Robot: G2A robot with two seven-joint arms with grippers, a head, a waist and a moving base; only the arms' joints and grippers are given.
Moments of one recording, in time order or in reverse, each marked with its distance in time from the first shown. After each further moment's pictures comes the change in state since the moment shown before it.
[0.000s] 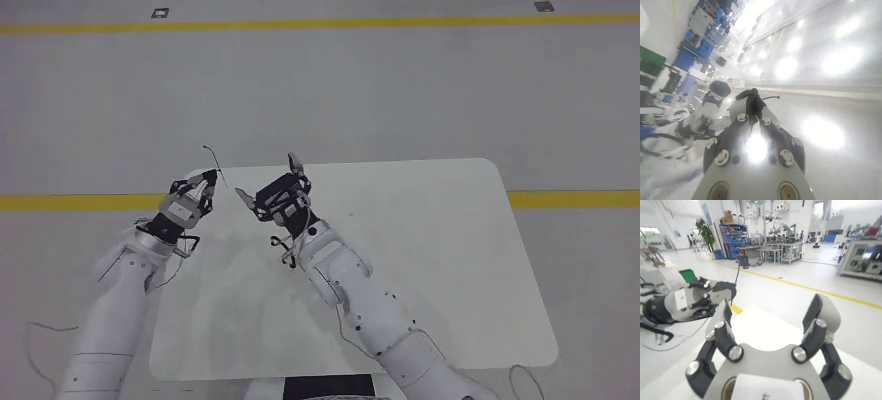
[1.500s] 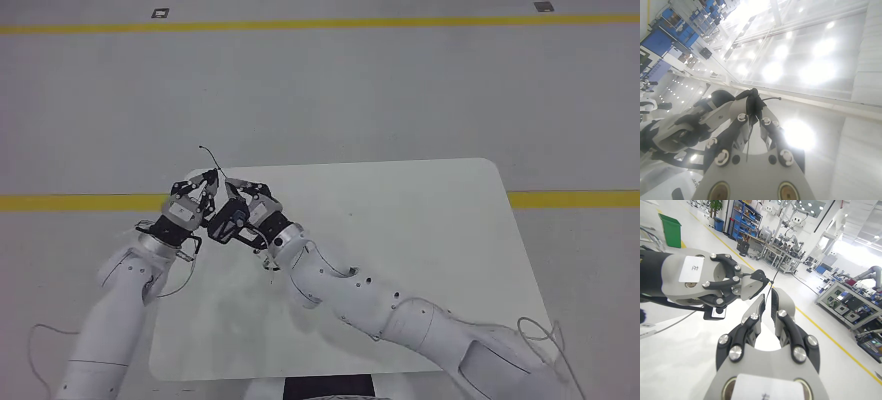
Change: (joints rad) left arm 0.031 0.047 0.050 -0.058 -0.170 -0.007 0.085; right arm 0.347 0.137 -0.465 0.111 0.045 0.313 0.088
